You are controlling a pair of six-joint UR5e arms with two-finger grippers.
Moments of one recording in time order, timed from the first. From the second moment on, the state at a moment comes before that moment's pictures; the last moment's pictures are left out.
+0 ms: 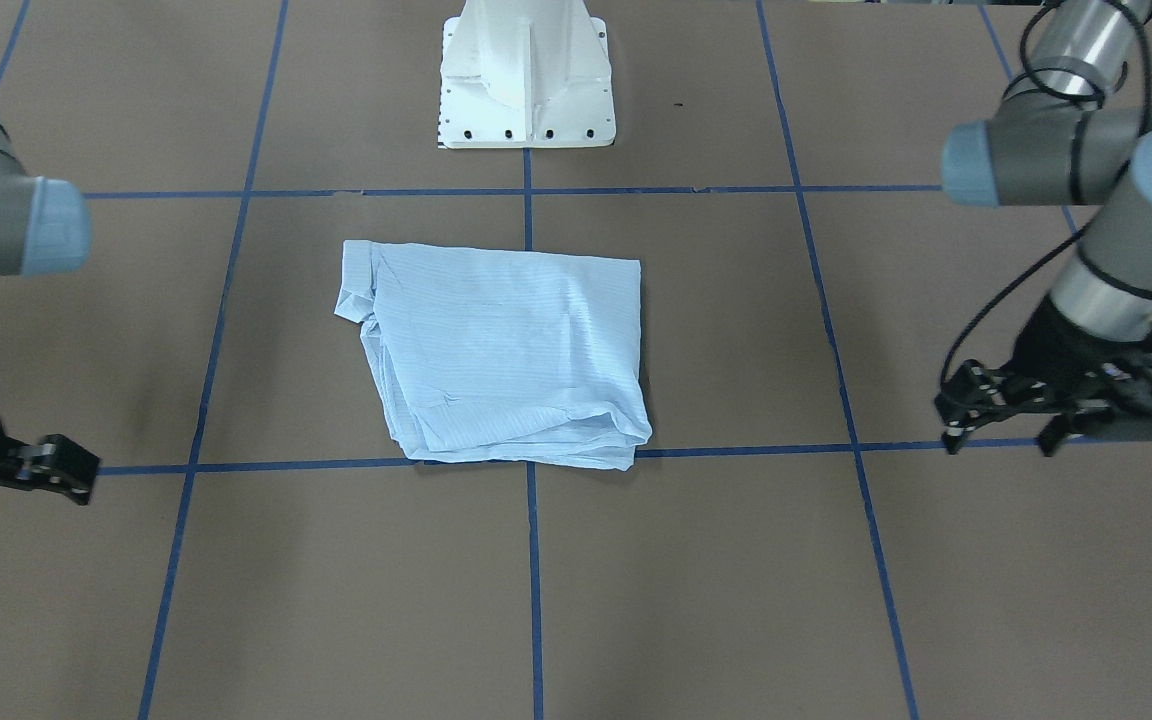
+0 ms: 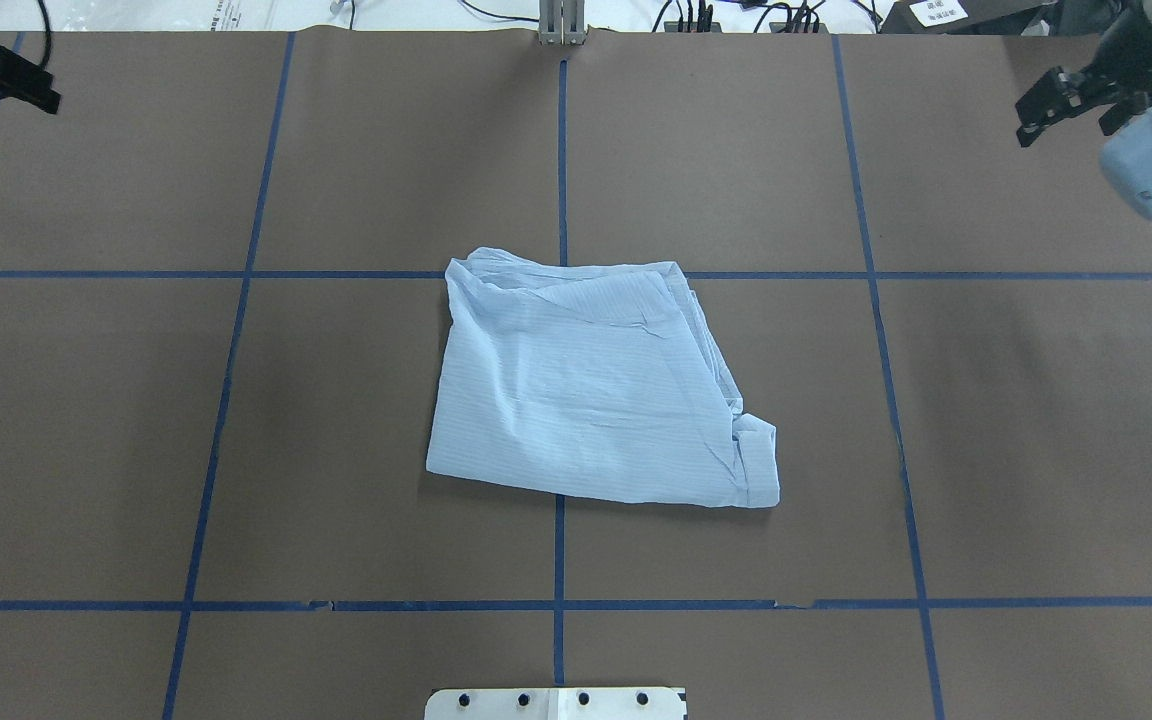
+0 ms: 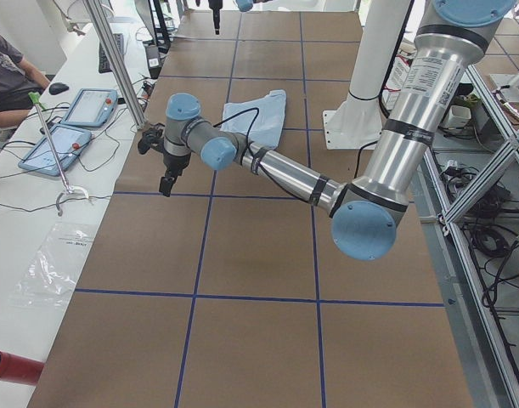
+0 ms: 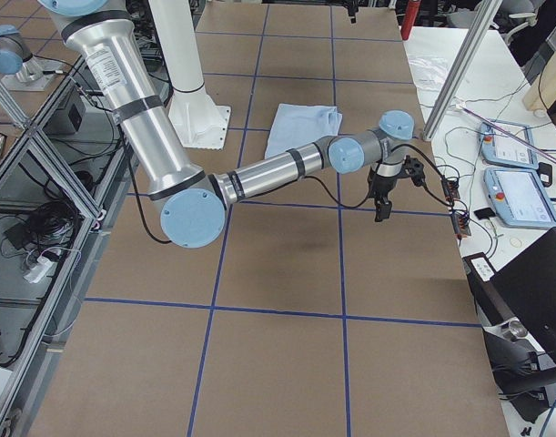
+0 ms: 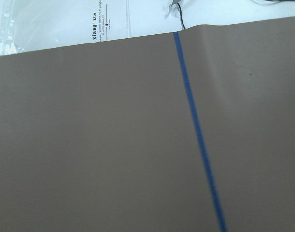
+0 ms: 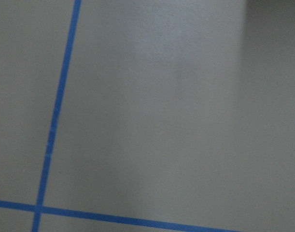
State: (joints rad) left arm -1.30 -1.88 -1.64 -1.81 -2.15 -0.33; right arm 1.29 -1.16 1.48 -1.58 2.25 0.25
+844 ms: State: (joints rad) left arm -1.52 -1.60 -1.61 -1.93 -2.22 0.08; right arm 1.46 -1.44 1.50 -1.49 2.32 -0.11
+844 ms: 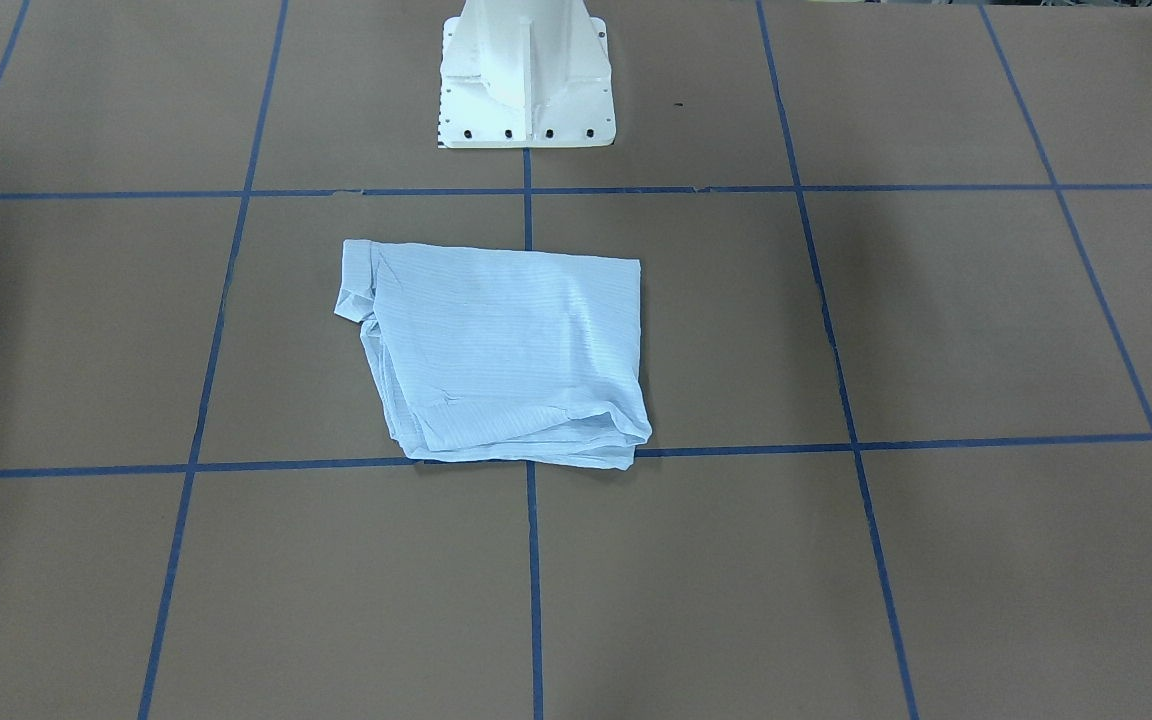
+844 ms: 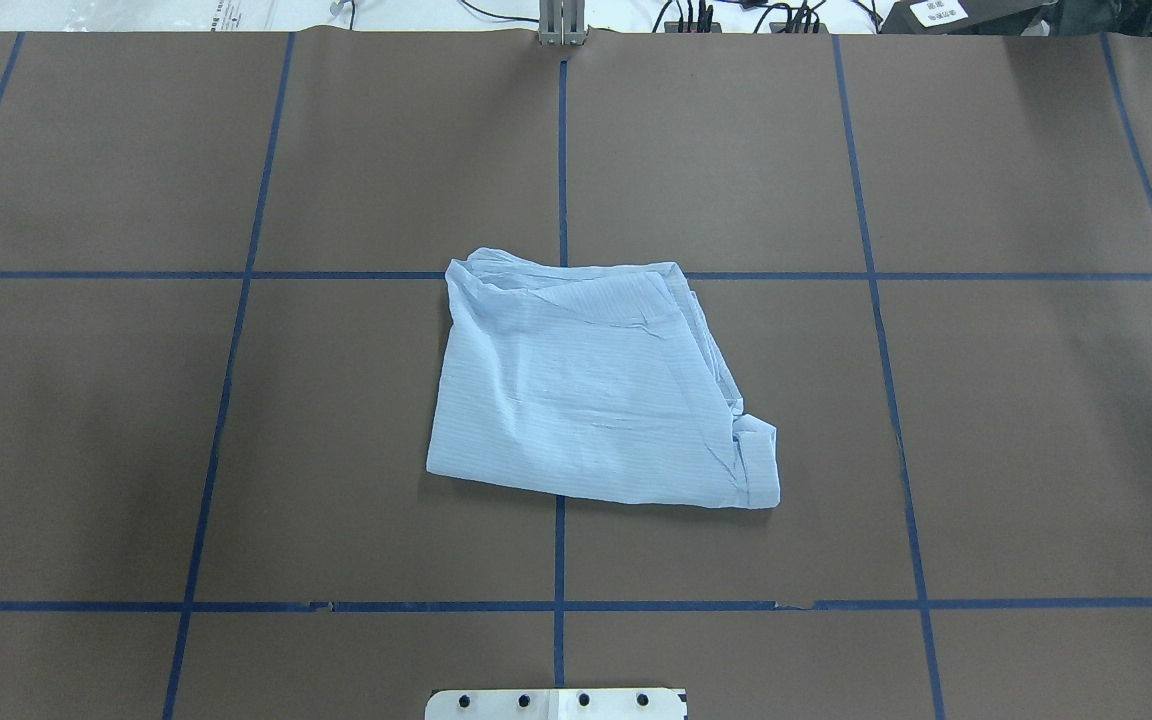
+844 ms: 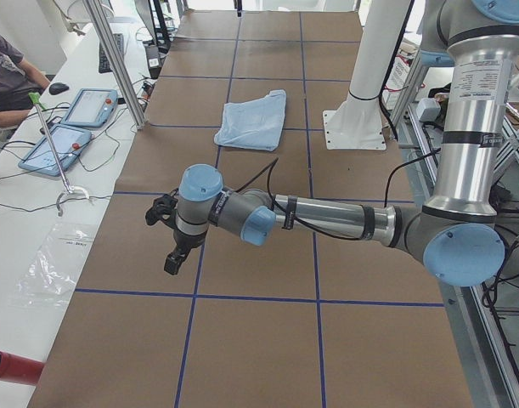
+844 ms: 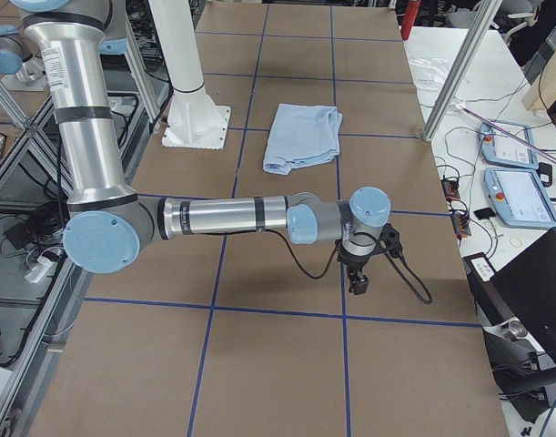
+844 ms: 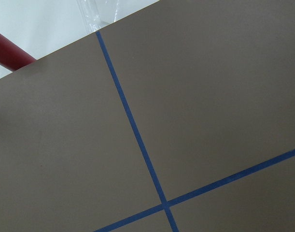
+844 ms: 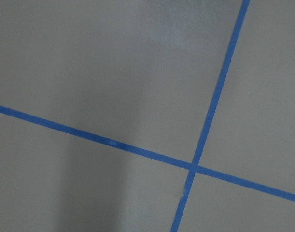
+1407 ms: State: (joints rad) left arm -1.52 -1.56 -1.62 -1.76 -2.23 0.07; right arm 1.48 -1.47 1.51 -1.45 2.32 0.06
